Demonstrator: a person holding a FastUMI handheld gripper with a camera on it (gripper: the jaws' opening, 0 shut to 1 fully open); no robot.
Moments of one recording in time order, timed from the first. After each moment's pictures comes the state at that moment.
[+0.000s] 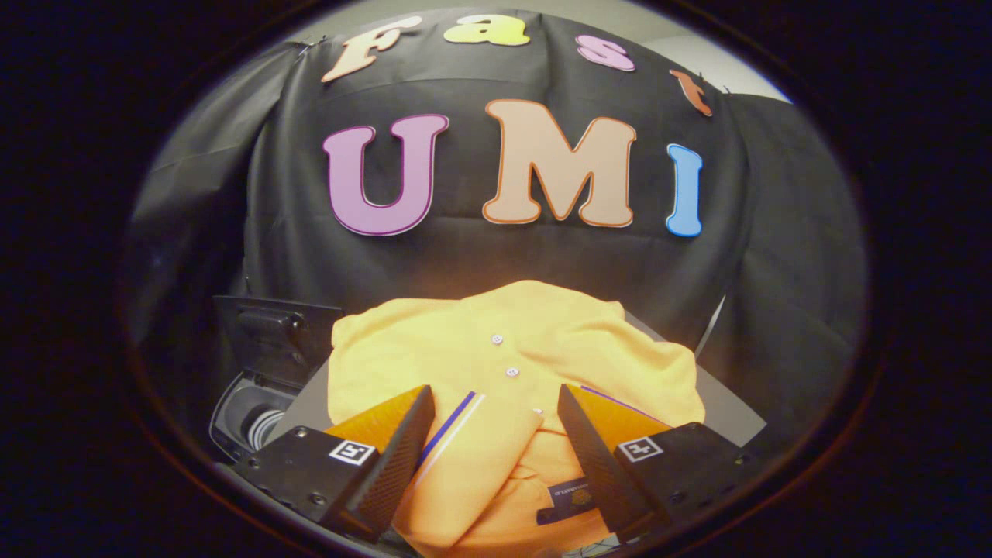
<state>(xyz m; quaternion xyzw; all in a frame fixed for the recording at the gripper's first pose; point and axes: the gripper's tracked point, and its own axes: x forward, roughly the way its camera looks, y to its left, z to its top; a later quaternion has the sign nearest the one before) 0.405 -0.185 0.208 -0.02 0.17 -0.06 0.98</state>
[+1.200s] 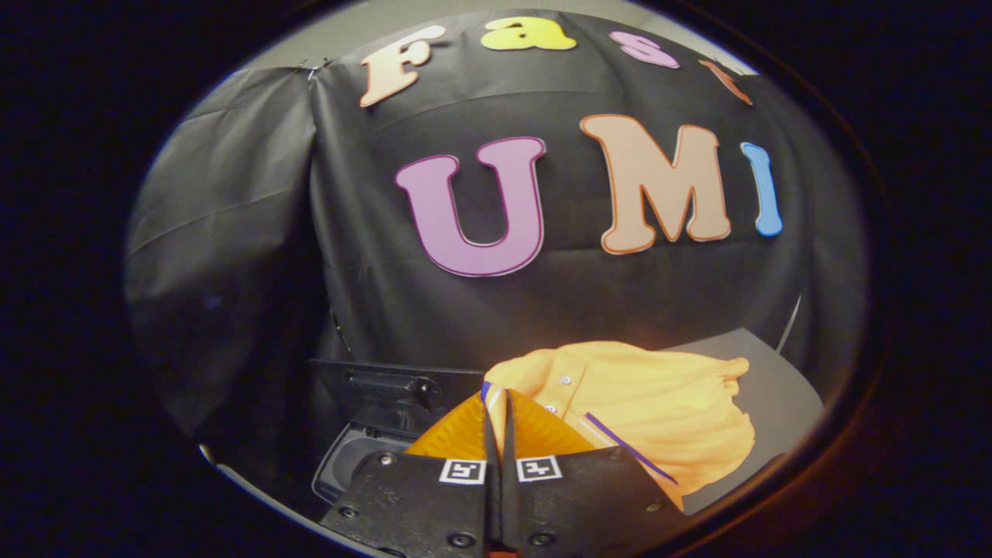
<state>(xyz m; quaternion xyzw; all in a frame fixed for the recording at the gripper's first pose) 0.449 -0.012 0.292 0.04 0.14 0.06 0.99</state>
